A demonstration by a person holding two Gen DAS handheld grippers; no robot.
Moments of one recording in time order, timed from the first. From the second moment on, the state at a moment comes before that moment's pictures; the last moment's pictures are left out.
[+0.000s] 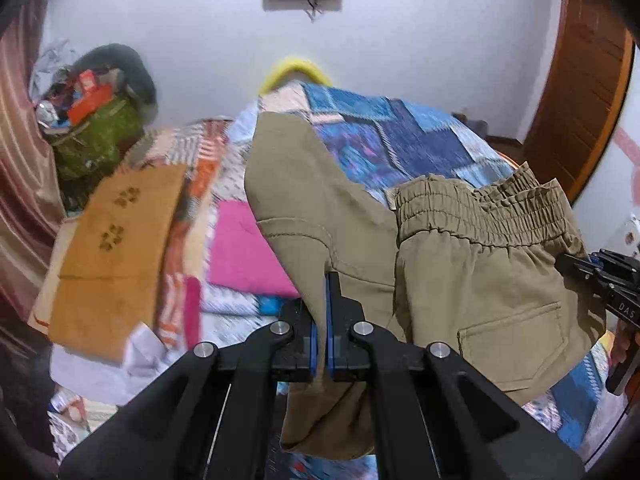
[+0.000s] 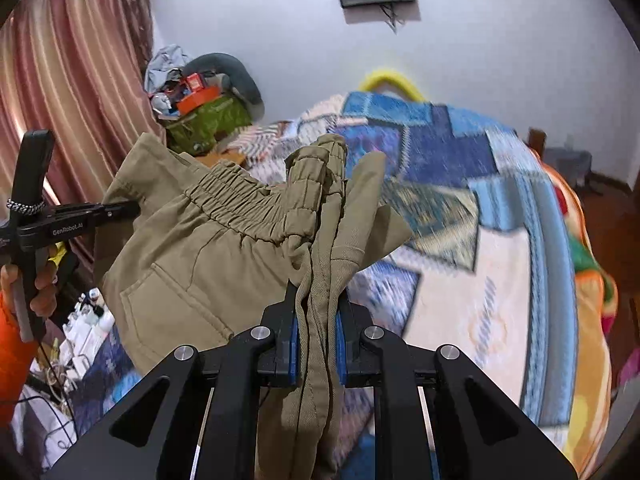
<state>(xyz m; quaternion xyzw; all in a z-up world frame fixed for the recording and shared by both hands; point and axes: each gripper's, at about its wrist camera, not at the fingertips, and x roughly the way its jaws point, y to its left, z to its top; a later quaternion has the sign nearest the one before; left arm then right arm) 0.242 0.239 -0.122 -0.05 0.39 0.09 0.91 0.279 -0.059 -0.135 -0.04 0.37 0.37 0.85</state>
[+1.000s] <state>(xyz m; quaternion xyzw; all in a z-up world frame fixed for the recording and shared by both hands) 0.377 0.402 -0.302 -0.09 0.49 0.20 0.85 0.397 0.119 -0.235 -0.12 0.42 0.38 0.82</state>
